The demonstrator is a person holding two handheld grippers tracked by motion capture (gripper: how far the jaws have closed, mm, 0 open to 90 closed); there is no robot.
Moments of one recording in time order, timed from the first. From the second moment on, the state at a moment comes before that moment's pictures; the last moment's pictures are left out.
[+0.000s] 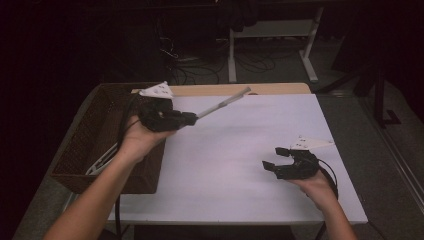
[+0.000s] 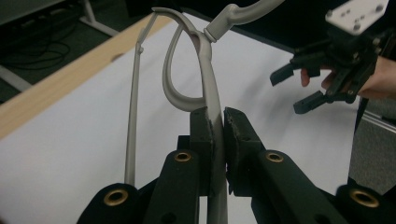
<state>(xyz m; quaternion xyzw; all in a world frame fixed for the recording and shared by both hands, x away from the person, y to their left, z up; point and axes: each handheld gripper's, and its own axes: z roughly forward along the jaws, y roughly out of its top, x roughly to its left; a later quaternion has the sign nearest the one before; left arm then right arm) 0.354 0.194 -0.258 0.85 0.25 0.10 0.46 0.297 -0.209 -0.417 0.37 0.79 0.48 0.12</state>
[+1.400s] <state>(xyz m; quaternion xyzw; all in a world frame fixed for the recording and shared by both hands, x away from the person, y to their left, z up) 0.347 0.416 -0.299 0.79 0.38 0.13 0.45 0.303 -0.207 -0.401 0.37 0.79 0.47 0.13</state>
